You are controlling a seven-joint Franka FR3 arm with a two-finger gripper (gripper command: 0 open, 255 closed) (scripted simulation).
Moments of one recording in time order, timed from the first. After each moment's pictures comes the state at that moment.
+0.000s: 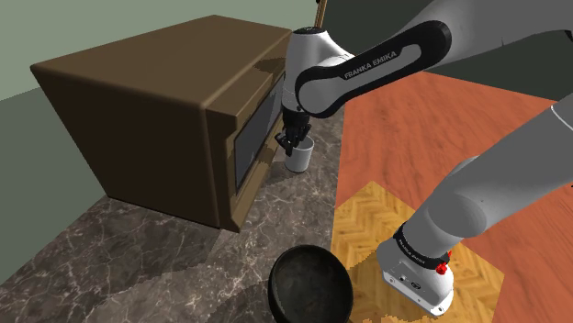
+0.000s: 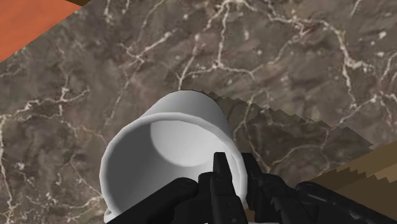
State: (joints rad) arm -0.03 -0.23 0.32 -2.51 0.01 2.28 0.24
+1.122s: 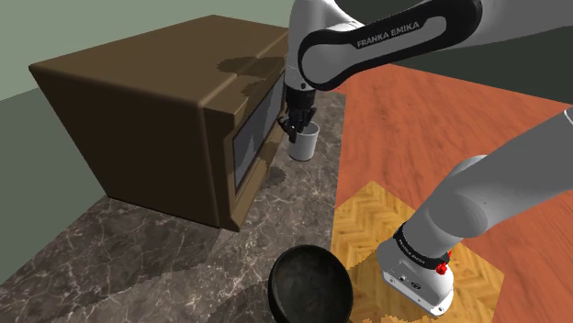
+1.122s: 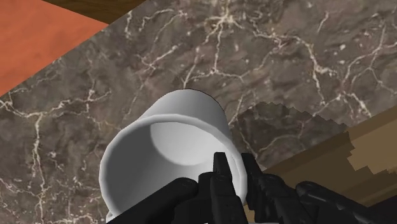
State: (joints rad) arm -0.02 -0.32 0.31 -2.42 0.04 2.08 0.22
